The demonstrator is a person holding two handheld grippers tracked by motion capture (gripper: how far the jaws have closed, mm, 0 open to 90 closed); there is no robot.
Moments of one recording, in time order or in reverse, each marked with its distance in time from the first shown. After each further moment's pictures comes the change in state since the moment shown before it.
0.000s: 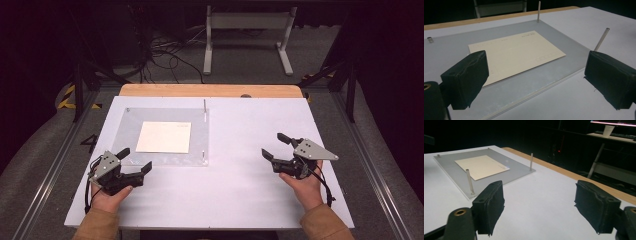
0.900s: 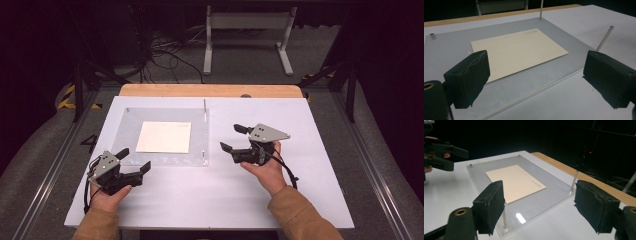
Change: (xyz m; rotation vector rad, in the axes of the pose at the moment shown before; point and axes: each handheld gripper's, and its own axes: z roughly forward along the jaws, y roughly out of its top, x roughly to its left) left arm 0.003 -0.001 -0.001 0.015 0.006 -0.013; right arm 0.050 0.044 0.087 0.020 0.205 -0.007
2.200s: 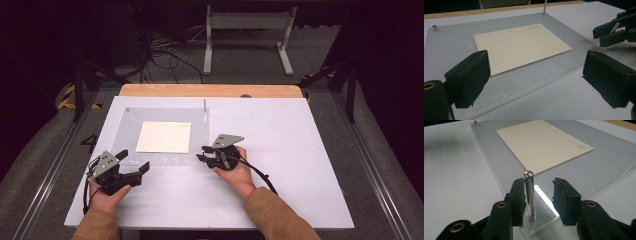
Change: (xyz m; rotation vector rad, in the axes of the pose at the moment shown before) left arm 0.004 -0.003 -0.001 0.028 0.020 -0.029; right arm 0.030 -0.047 0.093 0.259 0.135 0.048
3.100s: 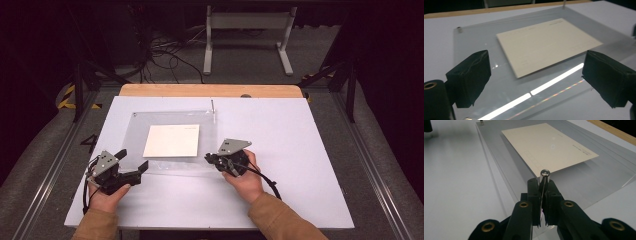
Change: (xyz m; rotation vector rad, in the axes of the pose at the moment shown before) left arm -0.002 0.003 -0.001 0.032 0.067 -0.004; right arm 0.020 0.008 -0.049 0.047 -0.023 -0.093
